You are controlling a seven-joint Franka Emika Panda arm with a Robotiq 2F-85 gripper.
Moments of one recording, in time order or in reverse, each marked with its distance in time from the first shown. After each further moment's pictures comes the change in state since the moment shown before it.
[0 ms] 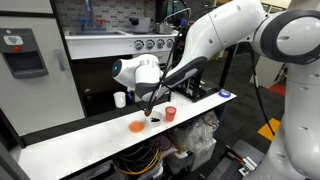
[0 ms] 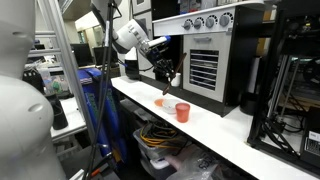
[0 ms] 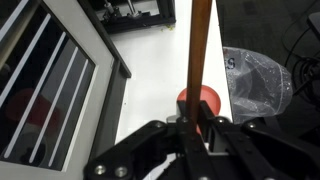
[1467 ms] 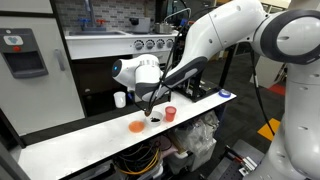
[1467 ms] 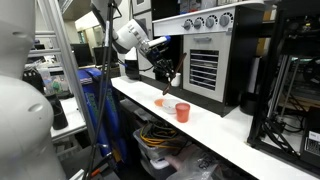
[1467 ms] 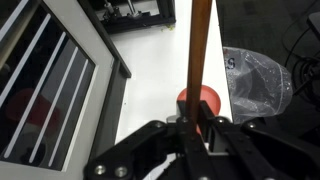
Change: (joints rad) arm 0.000 0.000 0.000 0.000 0.000 0.000 0.000
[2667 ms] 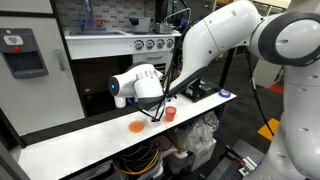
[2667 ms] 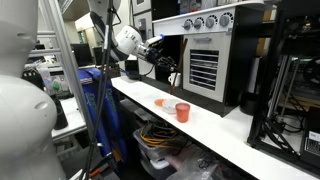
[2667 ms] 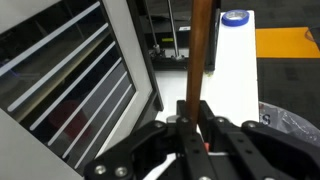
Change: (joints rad) arm 0.052 0.032 0.004 -0.027 -0.289 -0.084 -0.059
